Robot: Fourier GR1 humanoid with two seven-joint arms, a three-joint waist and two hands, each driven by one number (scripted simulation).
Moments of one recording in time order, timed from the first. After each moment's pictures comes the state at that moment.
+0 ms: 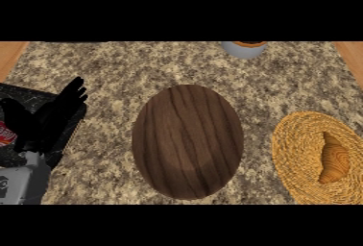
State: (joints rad) left arm -0.21 0.26 0.13 -1.51 0.11 -0.20 0.29; right arm -0.27 -0.83 -0.27 -2.08 0.01 0.83 0.08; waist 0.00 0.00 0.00
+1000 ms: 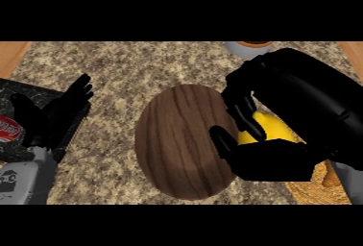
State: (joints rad) left arm -0.24 0.24 0.13 -1.48 0.10 -0.21 0.29; right arm -0.85 -0.42 0.30 -1.97 0.10 0.50 0.77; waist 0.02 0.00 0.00
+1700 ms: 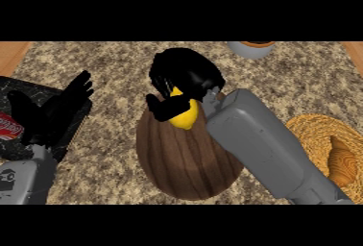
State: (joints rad) left arm -0.26 0.23 0.13 -1.51 0.10 -0.21 0.32; right arm -0.97 -0.09 0.42 -1.28 0.40 0.28 0.40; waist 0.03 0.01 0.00
